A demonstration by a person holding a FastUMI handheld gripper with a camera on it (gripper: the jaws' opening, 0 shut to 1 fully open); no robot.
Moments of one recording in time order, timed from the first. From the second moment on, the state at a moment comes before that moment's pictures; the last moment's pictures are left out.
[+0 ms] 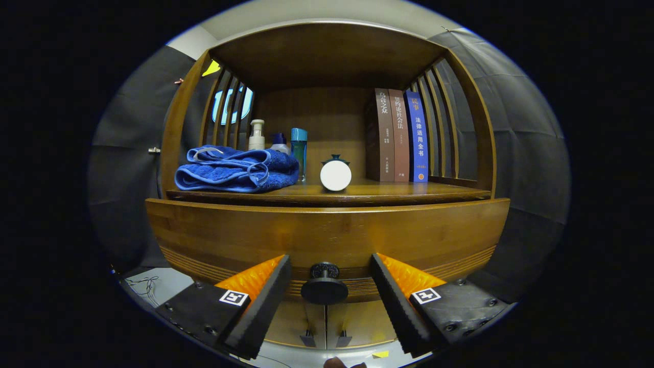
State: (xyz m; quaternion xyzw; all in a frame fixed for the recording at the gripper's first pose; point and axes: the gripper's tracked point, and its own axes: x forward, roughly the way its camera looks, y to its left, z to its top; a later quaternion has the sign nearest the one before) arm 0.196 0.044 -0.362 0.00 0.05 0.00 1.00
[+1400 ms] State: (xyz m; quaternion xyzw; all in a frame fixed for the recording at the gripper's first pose) arm 0.060 0.026 -0.122 0.00 0.00 0.03 1.00
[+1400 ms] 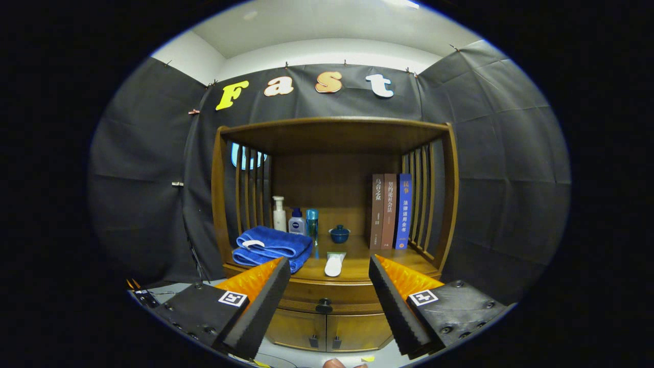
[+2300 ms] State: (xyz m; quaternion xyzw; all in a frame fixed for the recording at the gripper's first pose) arm 0.002 0.019 -0.002 0.04 0.00 0.02 1.00
